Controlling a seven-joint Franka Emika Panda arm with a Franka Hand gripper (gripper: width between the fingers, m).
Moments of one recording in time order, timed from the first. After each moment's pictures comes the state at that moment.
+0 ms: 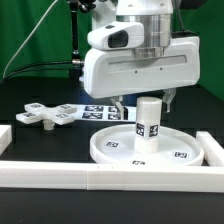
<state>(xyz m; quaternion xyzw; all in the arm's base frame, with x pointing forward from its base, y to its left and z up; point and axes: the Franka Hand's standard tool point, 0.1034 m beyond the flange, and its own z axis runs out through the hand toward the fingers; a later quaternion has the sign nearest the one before) 0.546 0.030 0.065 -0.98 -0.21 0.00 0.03</state>
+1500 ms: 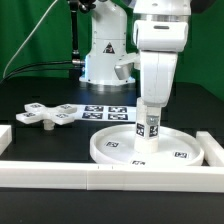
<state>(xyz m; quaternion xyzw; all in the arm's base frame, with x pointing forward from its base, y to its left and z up) 0.553 0.043 0.066 -0.75 -0.66 0.00 0.00</state>
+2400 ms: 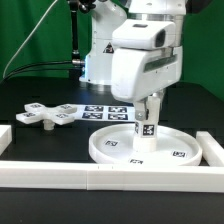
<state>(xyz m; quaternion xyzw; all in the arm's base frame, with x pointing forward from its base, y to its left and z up) 0.545 0.042 0.066 -0.92 -0.39 0.00 0.00</state>
